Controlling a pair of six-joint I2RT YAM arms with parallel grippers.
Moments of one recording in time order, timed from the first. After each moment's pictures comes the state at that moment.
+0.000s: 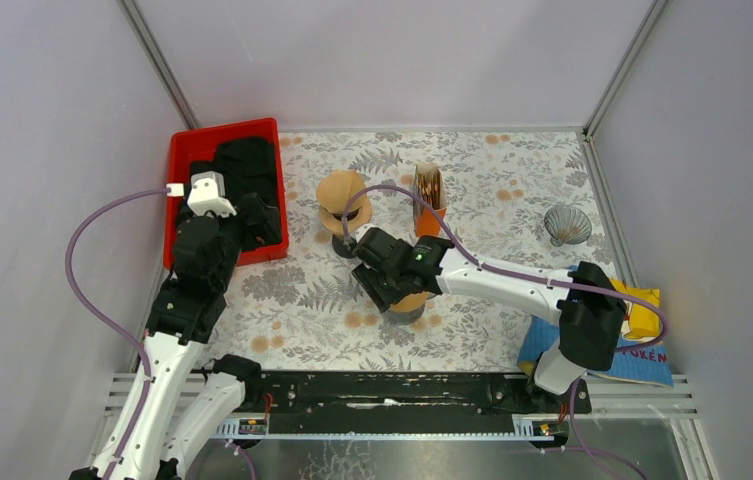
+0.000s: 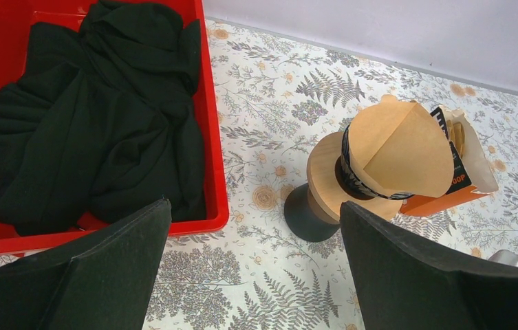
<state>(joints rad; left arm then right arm) -0.24 0.68 0.87 -0.42 -0.20 -0.30 1.08 1.64 1.29 -0.75 0.14 0.31</state>
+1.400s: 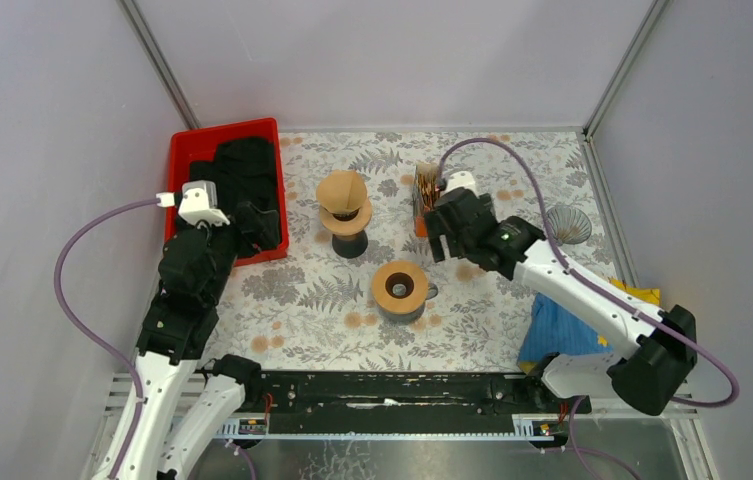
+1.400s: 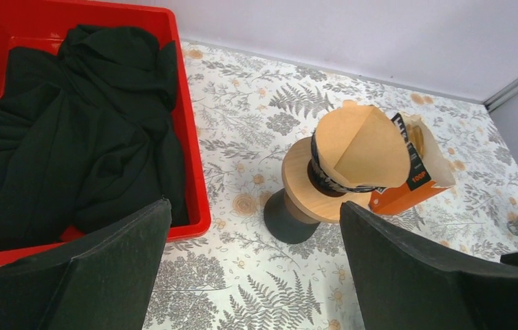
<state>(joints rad) -0.25 0.60 0.86 -0.42 -0.15 -0.30 0.79 1.32 1.16 -0.75 0.44 0.29</state>
